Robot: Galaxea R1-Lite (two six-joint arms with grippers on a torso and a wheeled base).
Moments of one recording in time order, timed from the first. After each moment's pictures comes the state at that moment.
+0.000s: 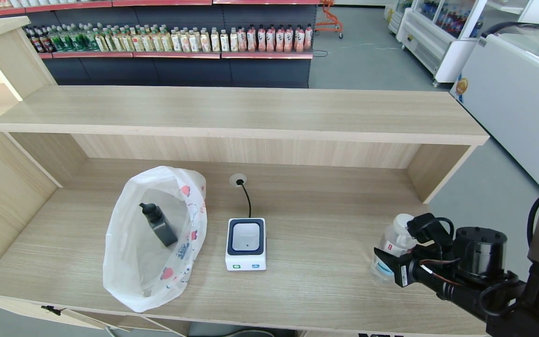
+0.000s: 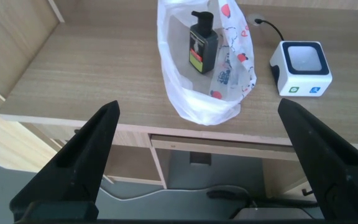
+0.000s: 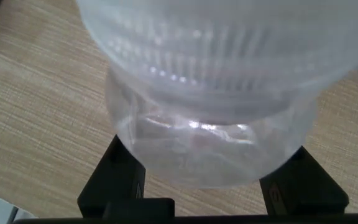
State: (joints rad) left arm 0.00 0.00 0.00 0.00 0.02 0.00; right arm 0.26 2.06 -0.23 -1.47 0.06 -0.13
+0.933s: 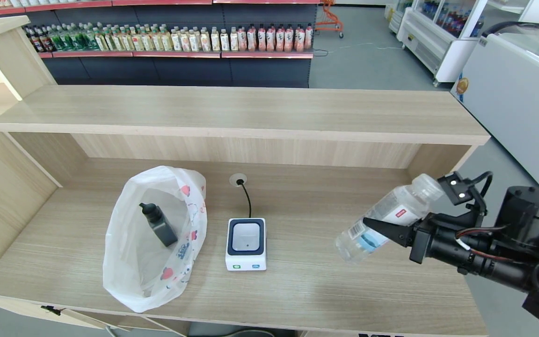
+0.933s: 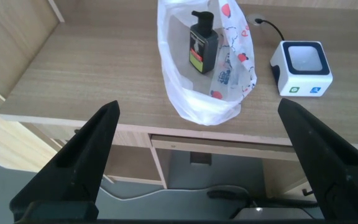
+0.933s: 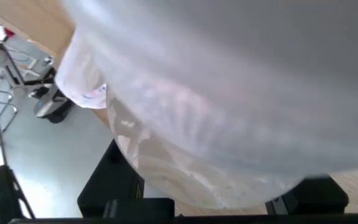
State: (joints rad) left arm 0.00 0.00 0.00 0.00 0.02 0.00; right arm 0.26 1.71 -0.36 -1.26 0.58 0.19
